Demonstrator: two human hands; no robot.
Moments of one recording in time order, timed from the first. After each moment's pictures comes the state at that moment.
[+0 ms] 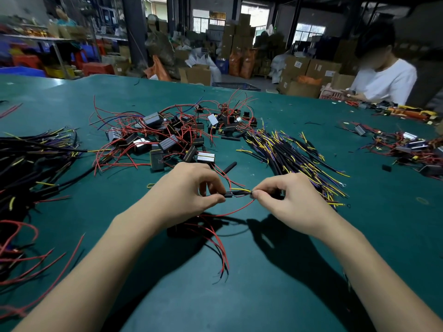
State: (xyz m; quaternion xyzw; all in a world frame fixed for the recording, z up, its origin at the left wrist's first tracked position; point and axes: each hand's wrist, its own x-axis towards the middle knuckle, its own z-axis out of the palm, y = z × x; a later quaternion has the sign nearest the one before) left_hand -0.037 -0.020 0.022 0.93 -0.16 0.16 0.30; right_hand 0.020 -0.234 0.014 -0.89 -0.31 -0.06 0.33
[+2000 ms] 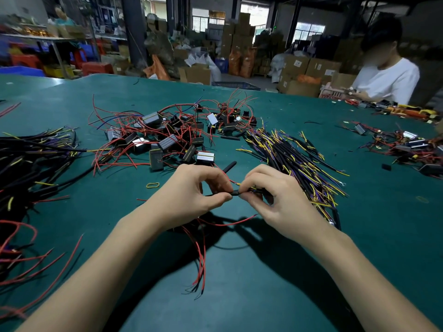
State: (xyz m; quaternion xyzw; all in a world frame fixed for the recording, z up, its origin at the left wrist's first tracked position) left_hand -0.036 -0.026 0.019 0.89 -0.17 0.16 0.39; right_hand 0.016 -0.221 0.009 -0.81 -0.46 -0.14 0.34
